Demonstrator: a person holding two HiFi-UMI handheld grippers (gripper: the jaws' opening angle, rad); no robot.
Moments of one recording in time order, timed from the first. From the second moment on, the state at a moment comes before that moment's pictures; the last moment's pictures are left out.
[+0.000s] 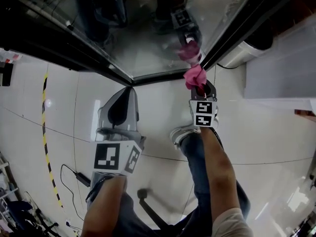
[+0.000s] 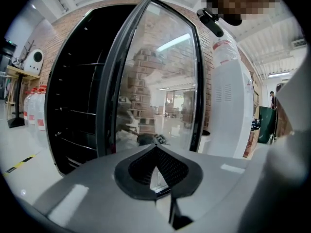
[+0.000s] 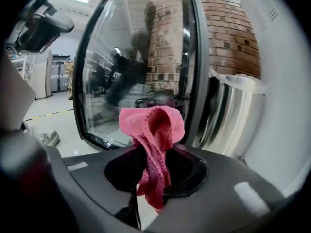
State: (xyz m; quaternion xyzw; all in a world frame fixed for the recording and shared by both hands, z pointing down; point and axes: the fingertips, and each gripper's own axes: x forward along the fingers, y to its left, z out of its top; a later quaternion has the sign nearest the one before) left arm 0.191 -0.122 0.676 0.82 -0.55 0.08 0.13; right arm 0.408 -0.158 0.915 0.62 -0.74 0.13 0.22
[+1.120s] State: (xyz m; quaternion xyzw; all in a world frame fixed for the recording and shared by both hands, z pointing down) left arm 0.214 -0.059 0.592 0.86 -0.49 0.07 0.10; right arm 0.340 -0.066 0.600 0.56 -0.81 0.03 0.15
